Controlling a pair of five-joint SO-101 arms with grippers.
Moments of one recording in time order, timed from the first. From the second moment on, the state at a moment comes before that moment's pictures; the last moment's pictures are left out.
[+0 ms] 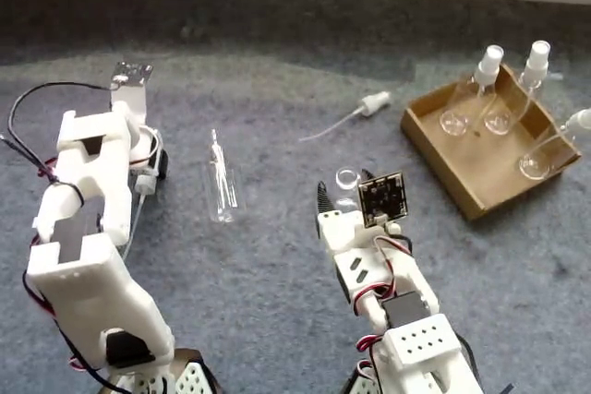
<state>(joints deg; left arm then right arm) -18.2 21.6 8.6 60.0 -12.5 -23.3 -72.0 93.7 6.5 -0.5</state>
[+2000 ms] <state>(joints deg) 22.5 -49.3 34.5 24.5 9.9 -23.6 -72.0 93.7 6.5 -1.5</state>
